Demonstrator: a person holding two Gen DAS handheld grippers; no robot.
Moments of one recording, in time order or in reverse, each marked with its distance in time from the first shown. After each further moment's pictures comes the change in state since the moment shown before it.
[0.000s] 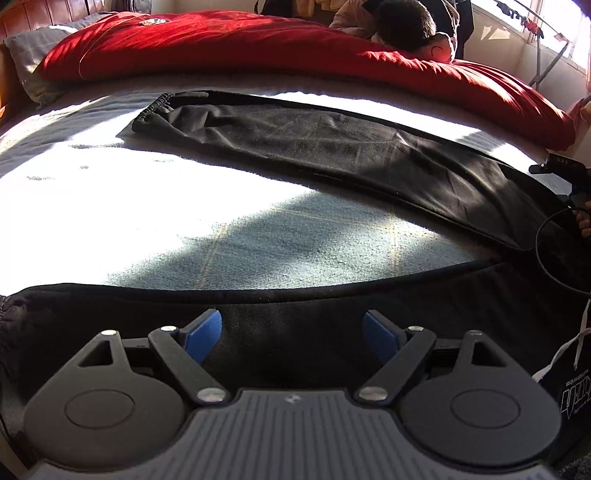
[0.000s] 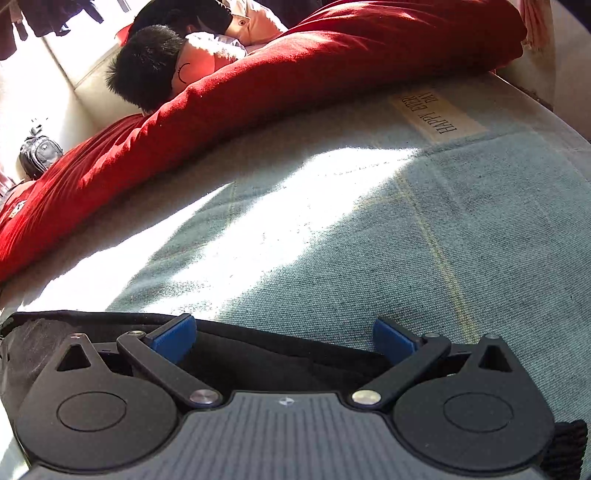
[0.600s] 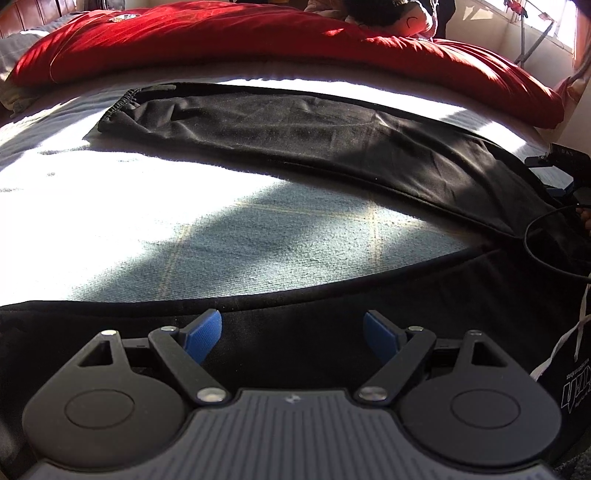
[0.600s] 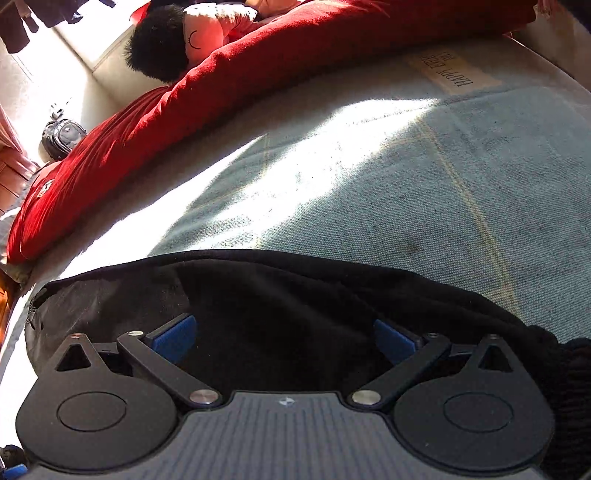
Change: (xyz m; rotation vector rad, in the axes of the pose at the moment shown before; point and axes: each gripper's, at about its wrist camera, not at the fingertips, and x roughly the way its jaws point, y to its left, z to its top) left arm 0.022 -0.016 0.008 0.059 0.048 -0.039; right arm -0.009 0.005 -0.030 0.001 0.101 0.087
